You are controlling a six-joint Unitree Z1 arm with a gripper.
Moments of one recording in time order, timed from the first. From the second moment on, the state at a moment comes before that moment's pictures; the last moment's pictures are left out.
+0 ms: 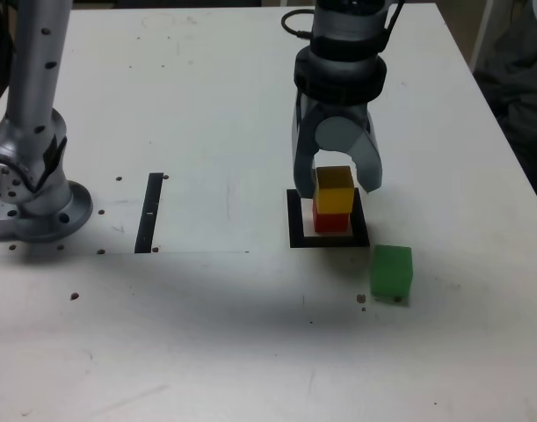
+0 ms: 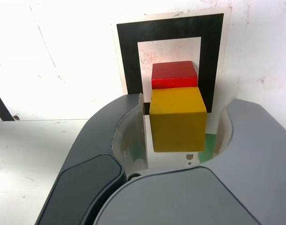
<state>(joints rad) -0.09 2.00 -1.61 1.25 0.00 -0.06</state>
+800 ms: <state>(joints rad) -0.21 2.01 -1.83 1.43 0.12 -0.12</state>
